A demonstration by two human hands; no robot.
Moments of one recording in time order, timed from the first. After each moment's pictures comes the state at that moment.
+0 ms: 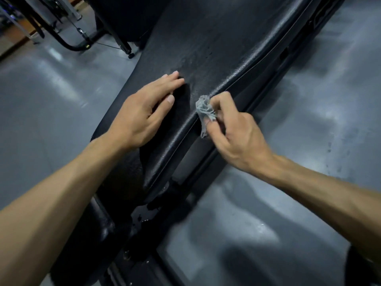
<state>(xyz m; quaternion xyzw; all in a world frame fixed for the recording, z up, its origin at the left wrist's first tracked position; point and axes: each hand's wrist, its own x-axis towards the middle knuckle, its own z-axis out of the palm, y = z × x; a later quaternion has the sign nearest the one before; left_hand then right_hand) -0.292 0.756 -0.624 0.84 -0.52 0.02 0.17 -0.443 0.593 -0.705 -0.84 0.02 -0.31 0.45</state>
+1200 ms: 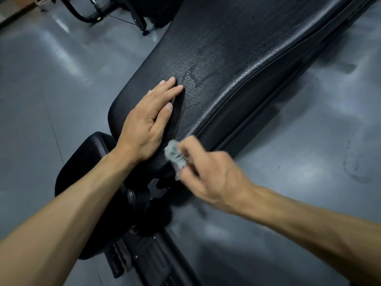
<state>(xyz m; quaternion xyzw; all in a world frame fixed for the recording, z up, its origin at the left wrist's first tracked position) -0.317 0.840 -0.669 0.86 -0.43 0.05 0.26 -0.467 0.712 -0.719 -0.88 -0.10 -0.20 0.42</state>
